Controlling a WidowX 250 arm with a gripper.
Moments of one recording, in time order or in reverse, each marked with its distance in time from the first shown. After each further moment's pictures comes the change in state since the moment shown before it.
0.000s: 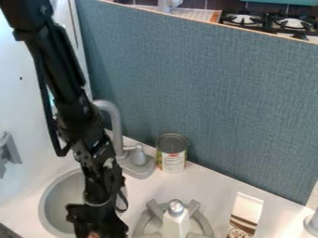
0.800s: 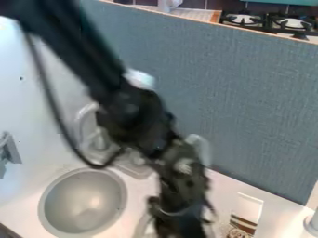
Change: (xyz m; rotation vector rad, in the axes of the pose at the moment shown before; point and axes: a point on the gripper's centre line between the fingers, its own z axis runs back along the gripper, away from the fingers) arm -0.020 -0.150 0.082 -0.155 -0.227 -0.503
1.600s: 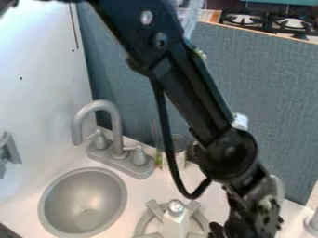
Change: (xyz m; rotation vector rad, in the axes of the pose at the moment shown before) arm 0.022 -0.051 -0.035 0.003 0.115 -0.257
